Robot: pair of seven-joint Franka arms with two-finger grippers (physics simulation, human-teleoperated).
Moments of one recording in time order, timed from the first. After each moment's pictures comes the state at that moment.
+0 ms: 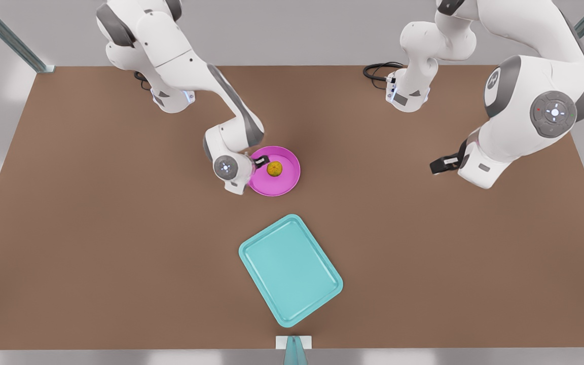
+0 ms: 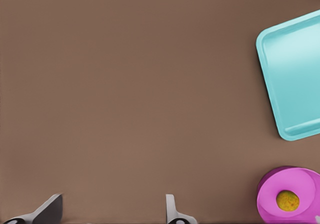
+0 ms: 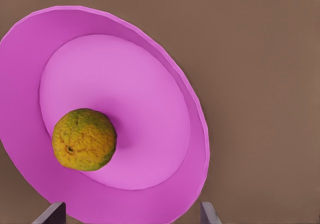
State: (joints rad) left arm -0.25 0.22 0.05 -1.27 -0.04 1.30 -0.42; right arm 0.71 0.41 -0.06 -2.03 0.45 2.13 -0.04
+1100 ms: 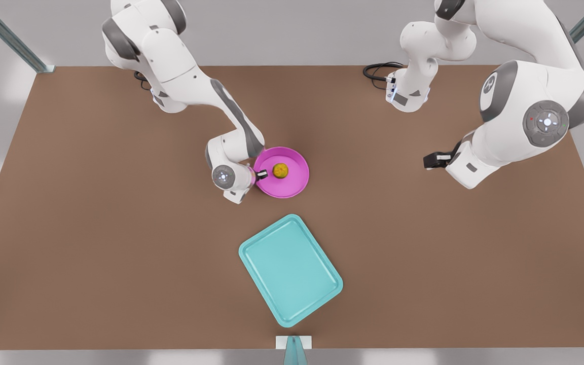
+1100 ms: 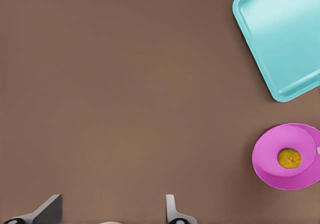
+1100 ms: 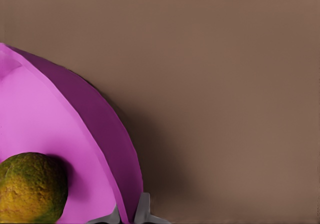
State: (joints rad) left arm -0.25 0.26 0.05 -1.23 -0.06 1.25 -0.24; right arm 0.65 0.52 -0.01 -1.95 0.49 2.21 0.01
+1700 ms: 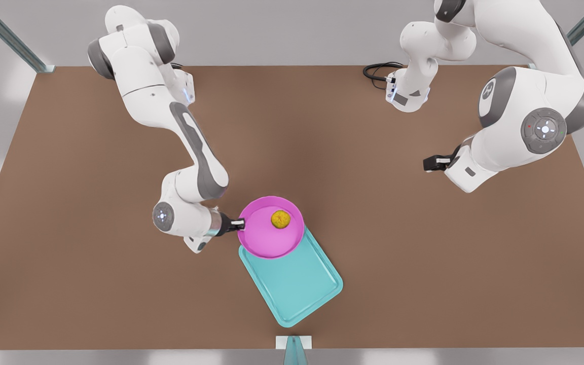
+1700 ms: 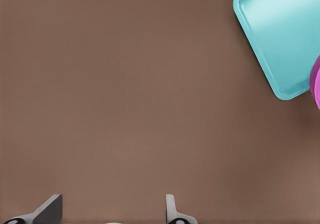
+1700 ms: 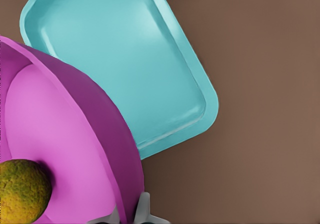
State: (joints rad) left arm -0.25 0.28 0.06 -1.22 -0.06 1.25 -0.22; right arm 0.39 0.69 -0.02 -1.42 0.57 2.08 0.02
